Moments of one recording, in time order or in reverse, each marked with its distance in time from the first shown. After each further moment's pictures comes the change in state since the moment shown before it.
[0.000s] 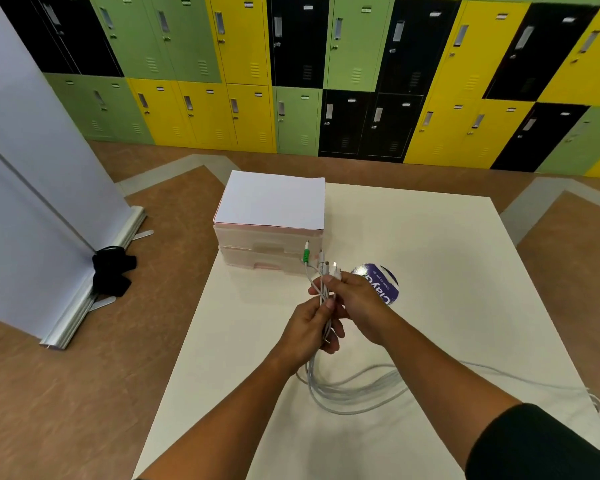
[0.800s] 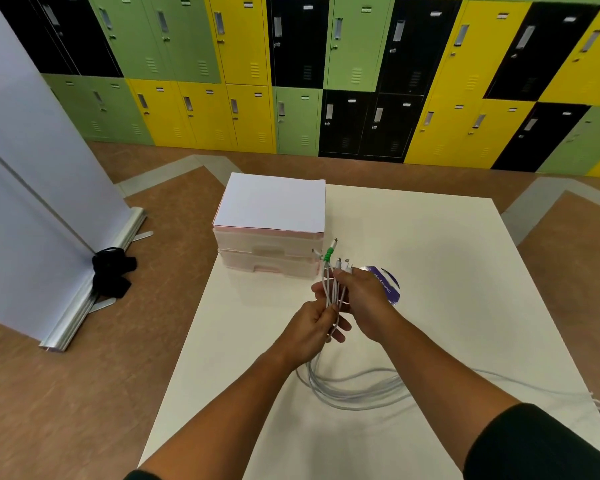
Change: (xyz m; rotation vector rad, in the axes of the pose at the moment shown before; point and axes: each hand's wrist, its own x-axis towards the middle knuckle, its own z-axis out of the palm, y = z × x) left_hand 0.015 0.002 -0.005 0.194 -0.071 0.019; right_hand 0.009 -0.007 0.000 0.120 0.153 0.009
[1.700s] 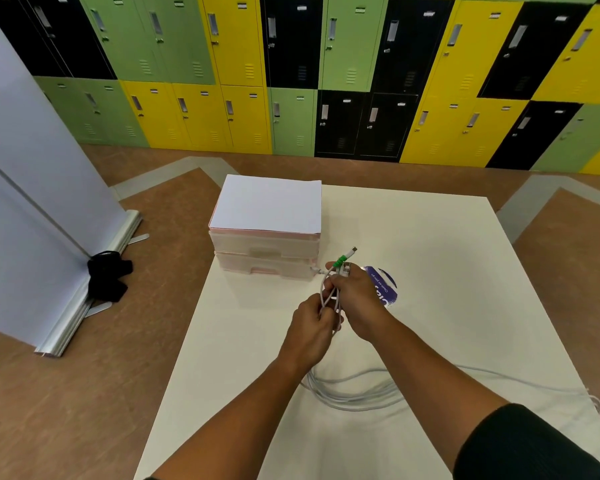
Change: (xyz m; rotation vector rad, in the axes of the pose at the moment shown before) left_hand 0.006 -0.006 0.014 0.060 0.241 0.034; right_hand 0.013 0.006 0.008 -0.030 0.126 -0.004
